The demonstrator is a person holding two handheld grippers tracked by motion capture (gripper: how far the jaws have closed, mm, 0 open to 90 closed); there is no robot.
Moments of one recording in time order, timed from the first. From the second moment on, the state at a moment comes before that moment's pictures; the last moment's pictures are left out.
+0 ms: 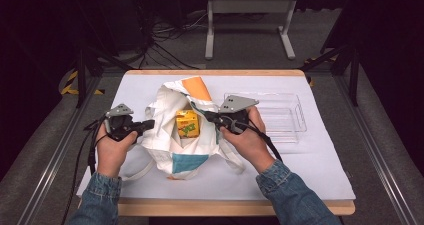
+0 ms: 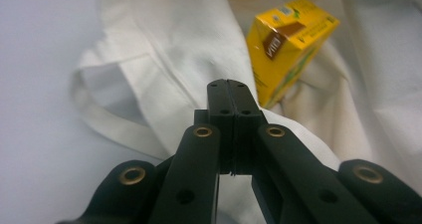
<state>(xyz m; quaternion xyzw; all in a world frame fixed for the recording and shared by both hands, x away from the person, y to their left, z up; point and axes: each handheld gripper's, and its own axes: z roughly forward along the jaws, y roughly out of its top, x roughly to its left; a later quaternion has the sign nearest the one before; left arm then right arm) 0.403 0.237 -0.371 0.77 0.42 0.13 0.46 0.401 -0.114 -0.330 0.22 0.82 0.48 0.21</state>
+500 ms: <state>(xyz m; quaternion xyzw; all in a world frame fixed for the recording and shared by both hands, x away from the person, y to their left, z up) 0.400 0.249 -0.380 0.76 0.46 0.07 0.45 0.396 -0.164 -0.346 0.28 0.81 0.48 0.21</state>
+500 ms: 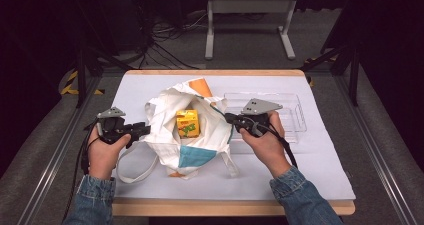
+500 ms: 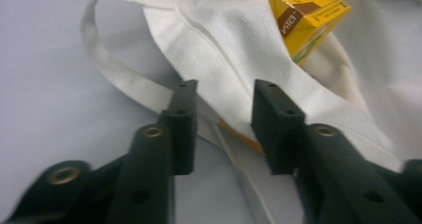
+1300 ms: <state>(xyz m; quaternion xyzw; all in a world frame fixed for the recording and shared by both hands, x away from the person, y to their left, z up) 0.407 0.241 -0.395 0.79 0.44 0.08 0.43 0.377 -0.138 -0.382 0.27 0.84 0.43 0.20</state>
